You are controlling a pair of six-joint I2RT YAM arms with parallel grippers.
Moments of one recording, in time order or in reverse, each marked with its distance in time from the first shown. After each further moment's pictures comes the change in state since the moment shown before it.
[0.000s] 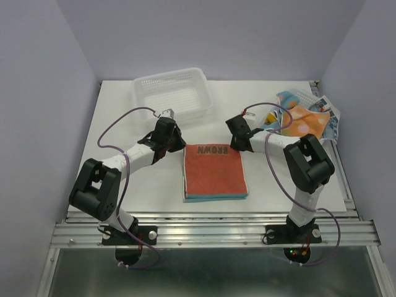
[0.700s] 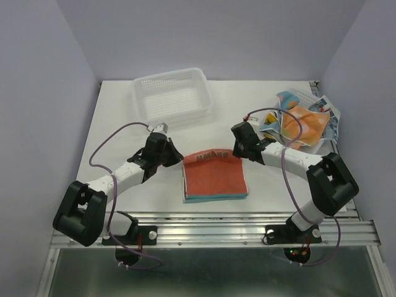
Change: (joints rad) left arm 0.000 -0.211 -0.222 0.037 0.076 -0.045; right arm 0.056 -0.263 -0.158 -0.011 -0.056 -0.004
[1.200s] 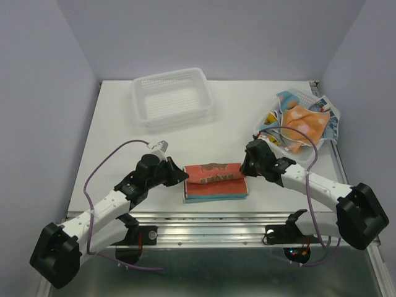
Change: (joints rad) left arm -0.103 -0.410 -0.274 -0.006 0.151 -0.101; right arm 0.029 -0.340 -0.297 -0.023 -0.188 0.055
